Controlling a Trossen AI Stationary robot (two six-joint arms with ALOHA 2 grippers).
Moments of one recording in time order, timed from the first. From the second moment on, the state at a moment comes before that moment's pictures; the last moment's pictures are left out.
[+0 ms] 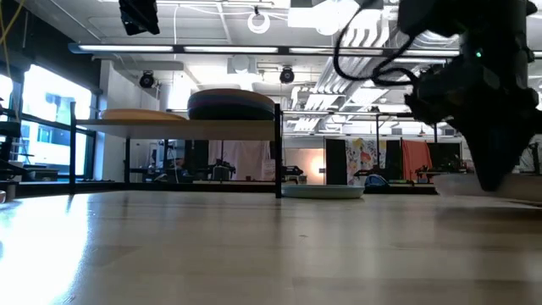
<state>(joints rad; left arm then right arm) 0.27 1.13 1.33 -1.21 0.20 -0.13 0.31 1.49 0.81 -0.71 -0.05 1.34</state>
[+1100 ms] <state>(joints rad) 0.26 1.13 1.33 -1.21 0.20 -0.11 0.28 1.49 1.30 -0.74 -0.04 0.65</state>
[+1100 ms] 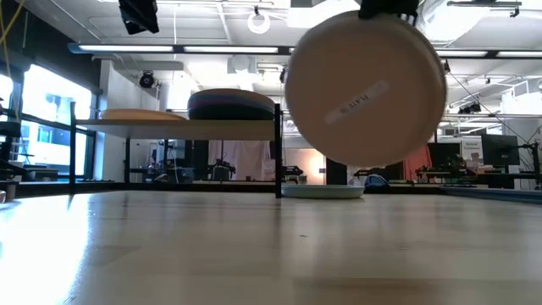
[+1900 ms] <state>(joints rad) 0.25 1.25 1.34 -1.31 0.20 -0.53 0.14 1.49 1.35 -0.77 -0.18 0.15</state>
